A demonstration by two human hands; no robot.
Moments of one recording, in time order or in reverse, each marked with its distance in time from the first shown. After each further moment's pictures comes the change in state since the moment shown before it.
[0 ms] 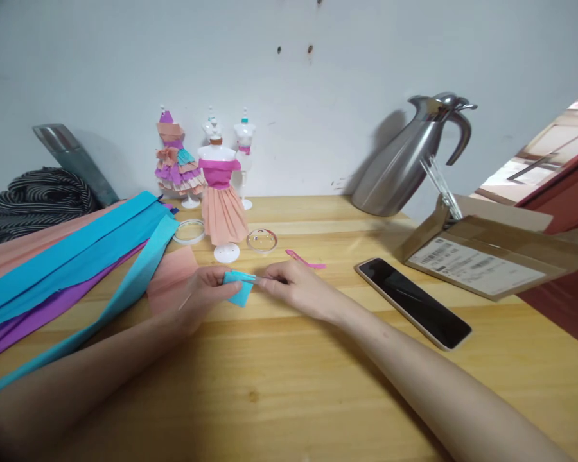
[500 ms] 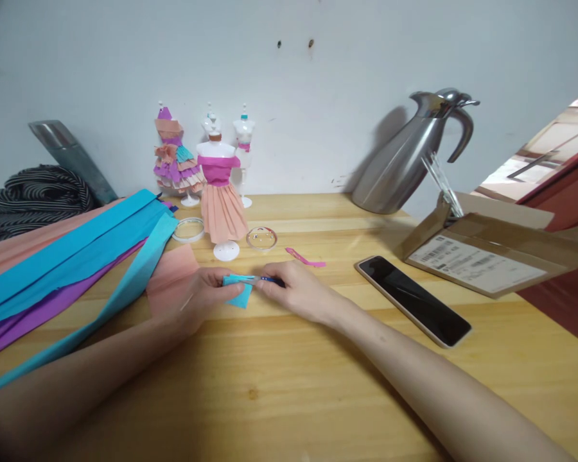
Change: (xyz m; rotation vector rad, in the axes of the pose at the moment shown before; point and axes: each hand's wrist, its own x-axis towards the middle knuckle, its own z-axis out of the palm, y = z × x) left_hand -0.004 0.006 0.004 0.035 -0.011 -0.043; right_hand 0.001 0.004 0.004 -0.078 0.024 -0.105
